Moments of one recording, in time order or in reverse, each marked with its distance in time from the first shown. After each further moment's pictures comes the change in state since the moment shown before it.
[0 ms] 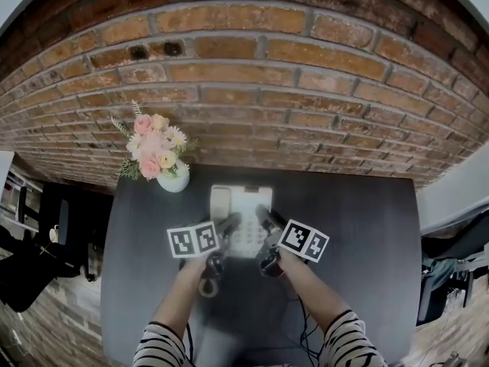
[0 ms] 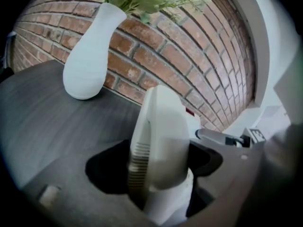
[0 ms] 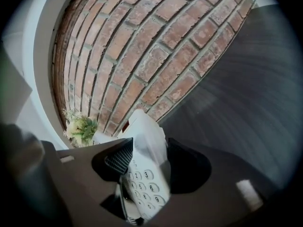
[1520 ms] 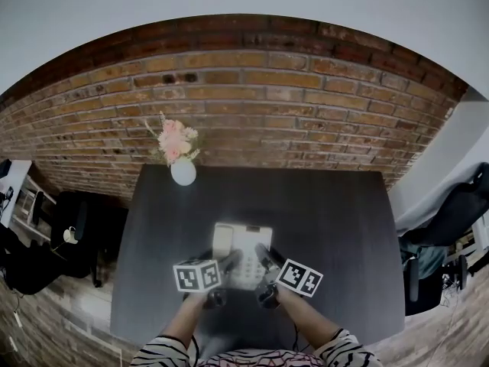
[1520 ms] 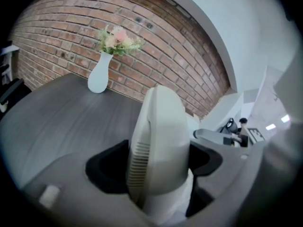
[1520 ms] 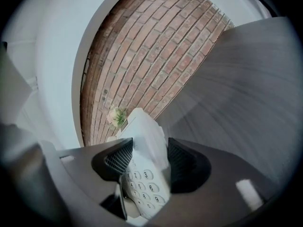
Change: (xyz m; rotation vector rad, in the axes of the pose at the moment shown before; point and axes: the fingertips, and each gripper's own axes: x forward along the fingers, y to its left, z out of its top) left arm -0.191 -0.119 -0.136 0.107 0.006 -0.005; right arm -0.233 0.061 -0.115 0.044 -0.065 0.027
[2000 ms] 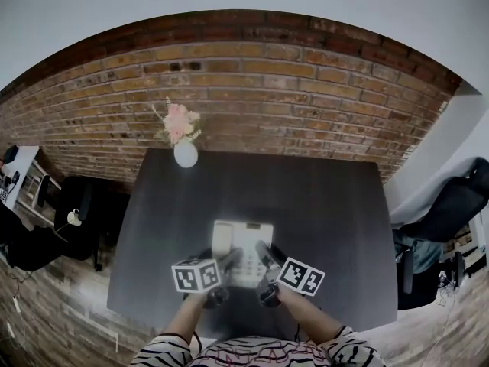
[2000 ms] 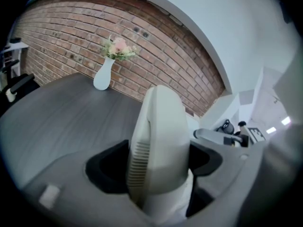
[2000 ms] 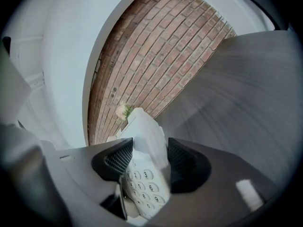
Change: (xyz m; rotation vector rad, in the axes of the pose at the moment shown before) left arm -0.053 -0.056 -0.050 -0.032 -0.051 -0.003; right arm -0.083 0.013 -0.024 -0.053 0.032 0.014
